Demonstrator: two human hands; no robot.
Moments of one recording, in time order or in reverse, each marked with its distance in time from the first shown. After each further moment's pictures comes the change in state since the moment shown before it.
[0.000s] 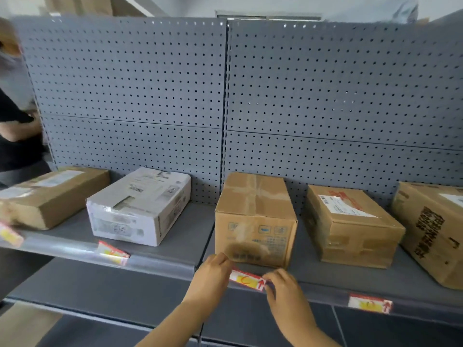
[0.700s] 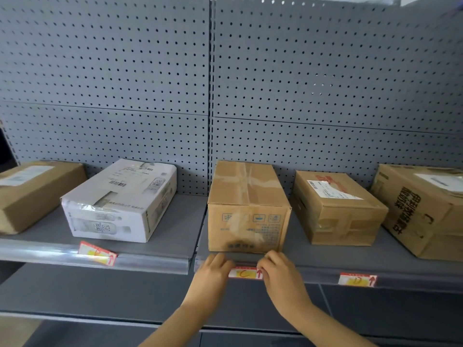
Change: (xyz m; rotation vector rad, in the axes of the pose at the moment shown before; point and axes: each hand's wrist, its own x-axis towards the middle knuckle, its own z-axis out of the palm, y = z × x) left_hand -0.011 0.002 0.016 -0.070 0.055 0.153; right_hand 0.008 -0.005 -0.002 -0.226 -0.017 -0.045
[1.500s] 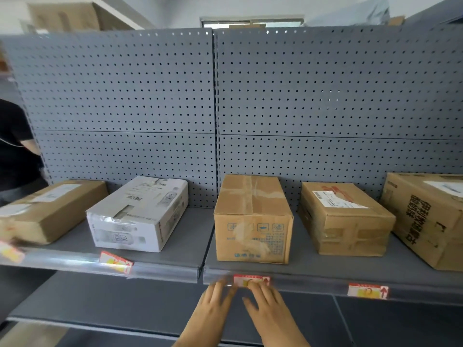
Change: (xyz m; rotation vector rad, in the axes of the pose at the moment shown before) left_hand -0.053 -0.004 0.018 0.179 -0.027 0.070; right_hand -0.037 -0.026 0.036 -0.299 0.118 -0.336
